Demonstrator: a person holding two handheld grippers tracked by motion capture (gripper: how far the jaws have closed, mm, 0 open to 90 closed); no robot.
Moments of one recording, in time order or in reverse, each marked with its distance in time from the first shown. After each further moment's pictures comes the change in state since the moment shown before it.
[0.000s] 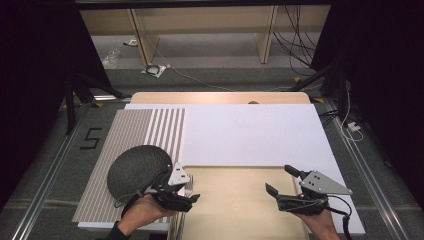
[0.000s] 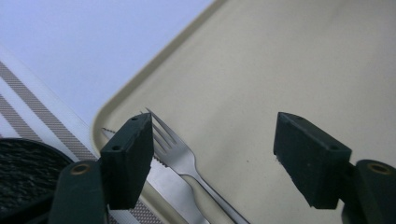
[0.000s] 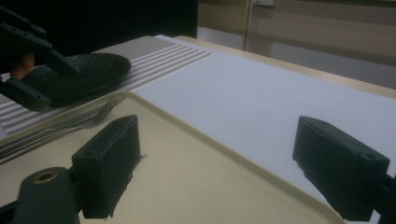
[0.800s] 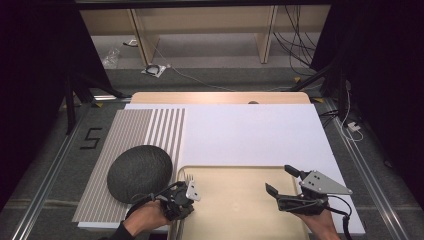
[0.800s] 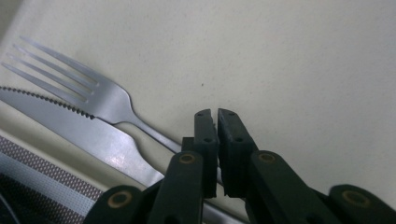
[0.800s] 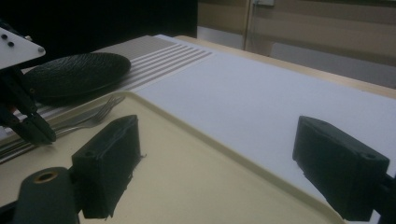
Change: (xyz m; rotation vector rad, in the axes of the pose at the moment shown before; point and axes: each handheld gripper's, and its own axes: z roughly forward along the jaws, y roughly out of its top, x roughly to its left) left arm -0.021 -0.015 0.029 0.310 -0.148 0.204; right arm 0.000 0.000 0.000 0.002 -0.001 -0.001
